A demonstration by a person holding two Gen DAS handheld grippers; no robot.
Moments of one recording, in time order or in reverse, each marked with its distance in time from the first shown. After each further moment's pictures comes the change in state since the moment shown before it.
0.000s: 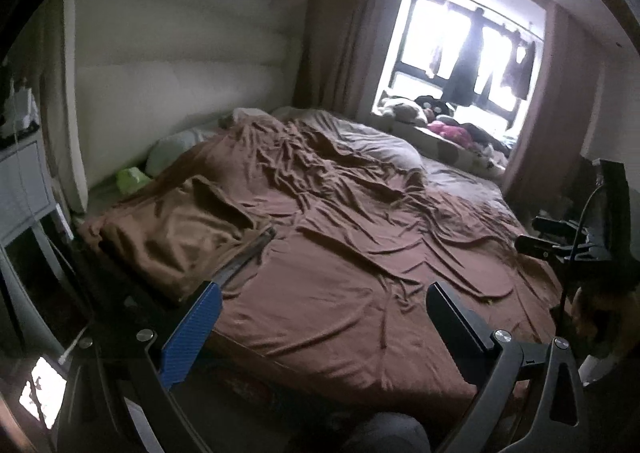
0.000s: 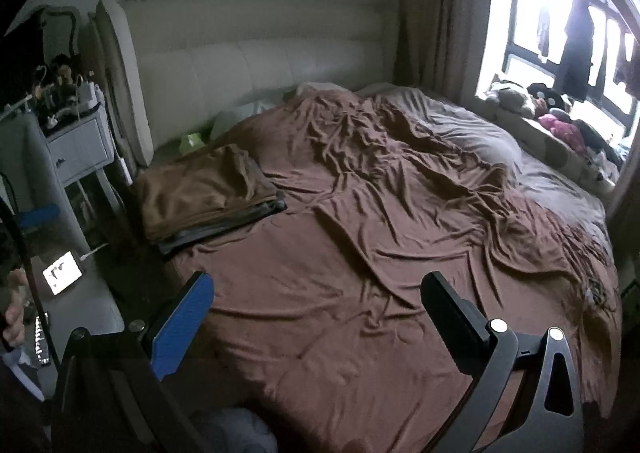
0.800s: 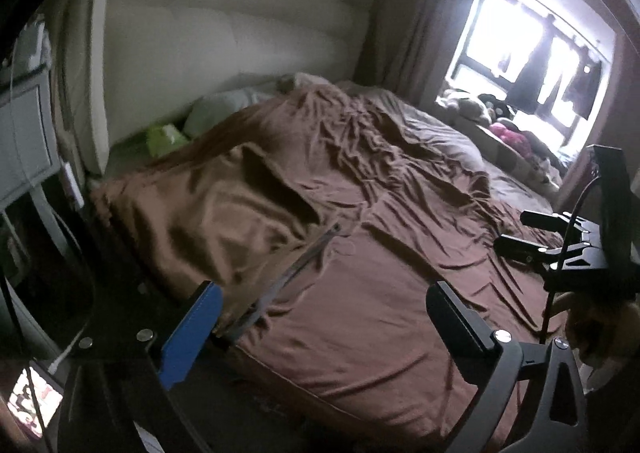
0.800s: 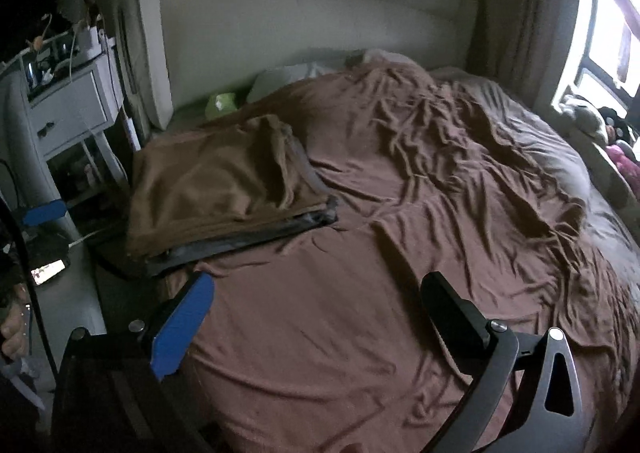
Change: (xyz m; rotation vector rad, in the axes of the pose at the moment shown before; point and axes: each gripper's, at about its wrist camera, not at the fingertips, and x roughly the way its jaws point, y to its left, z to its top) left arm 0.115 0.094 0.028 -0.153 0.083 0.128; right arm 0.205 0.038 0.089 -0.153 0.119 0.136
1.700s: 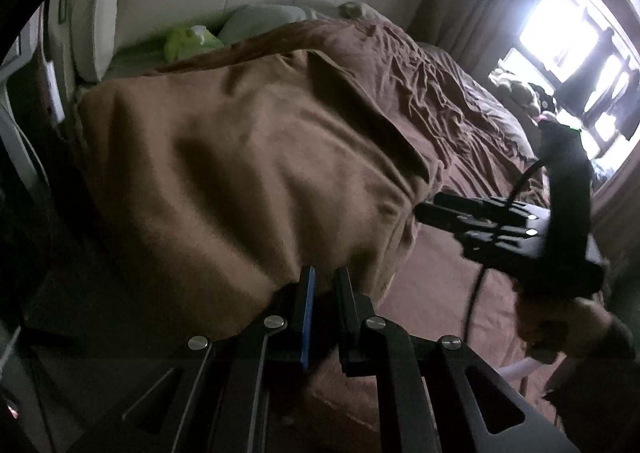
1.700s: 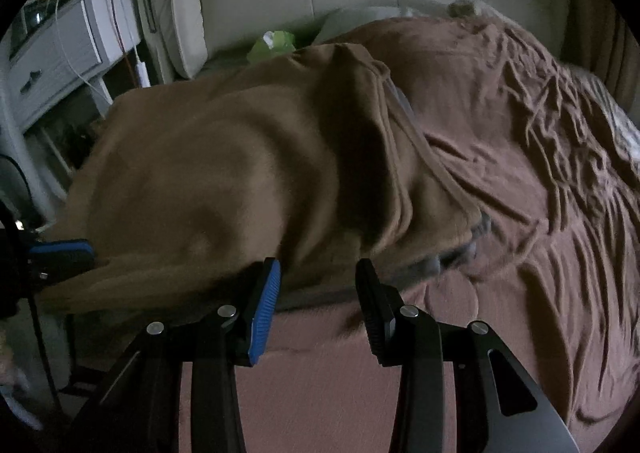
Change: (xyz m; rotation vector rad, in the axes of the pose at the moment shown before) left arm 0.150 0.112 -0.031 -0.156 0.177 0.055; right arm 0.287 0.051 0.030 -0.112 0.087 0.261
